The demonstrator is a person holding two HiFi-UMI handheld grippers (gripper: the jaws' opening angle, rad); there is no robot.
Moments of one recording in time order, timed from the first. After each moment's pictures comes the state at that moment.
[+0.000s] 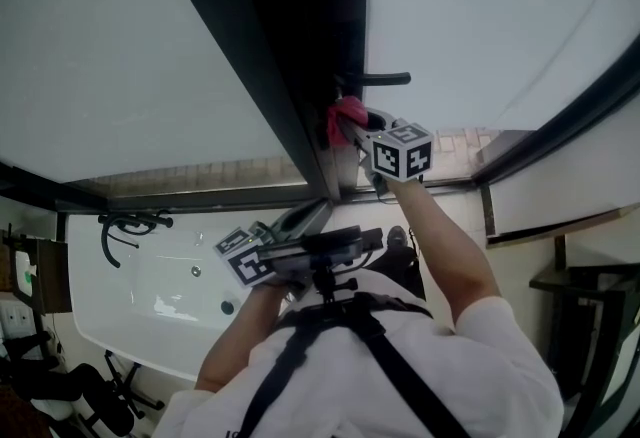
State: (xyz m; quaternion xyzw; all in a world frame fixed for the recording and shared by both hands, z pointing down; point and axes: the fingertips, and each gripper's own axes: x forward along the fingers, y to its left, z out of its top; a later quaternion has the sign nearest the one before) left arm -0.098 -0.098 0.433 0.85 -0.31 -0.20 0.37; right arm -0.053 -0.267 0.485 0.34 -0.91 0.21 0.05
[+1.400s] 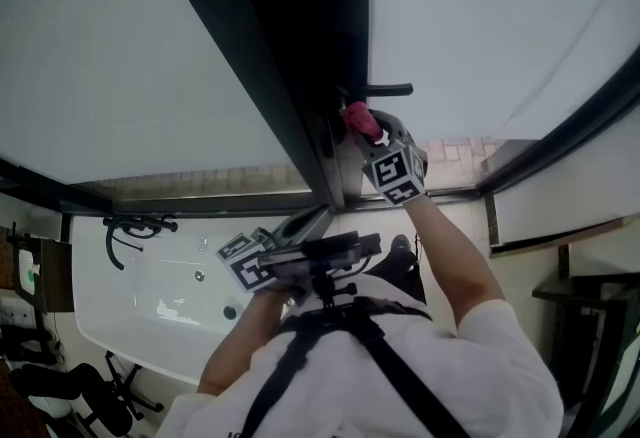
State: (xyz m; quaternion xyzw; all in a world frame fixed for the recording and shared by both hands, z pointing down) left arm -0.101 -0.099 0.432 0.85 -0.32 -0.20 0.36; right arm -0.037 -0.272 0.485 0.42 -0.88 -0.11 0.20
